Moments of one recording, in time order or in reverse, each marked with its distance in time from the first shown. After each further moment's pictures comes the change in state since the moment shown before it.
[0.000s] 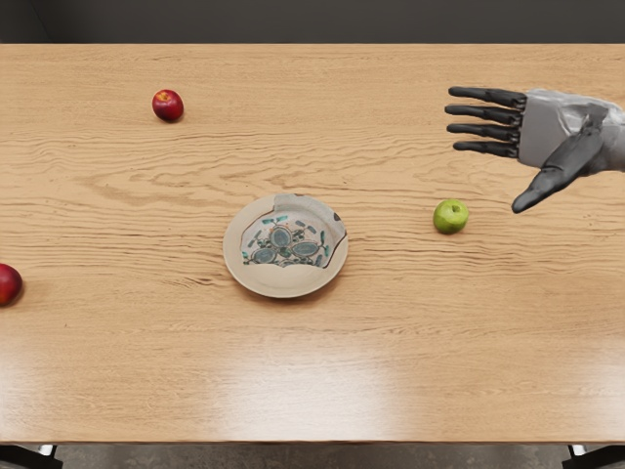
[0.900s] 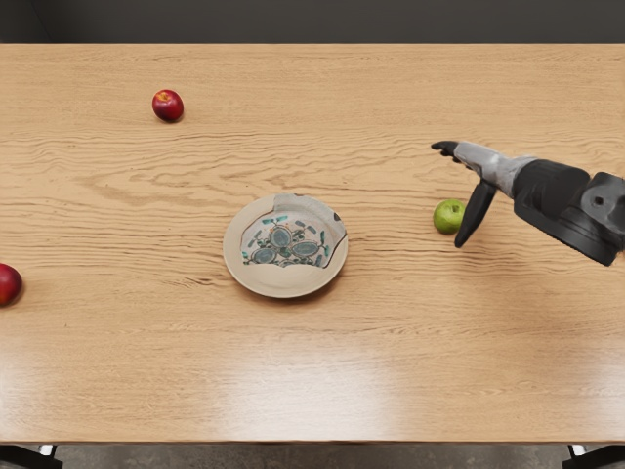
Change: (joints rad) left arm 0.000 0.000 0.000 0.000 0.000 0.000 0.000; right arm 0.021 0.412 -0.104 -0.010 -1.007 -0.689 -0.384
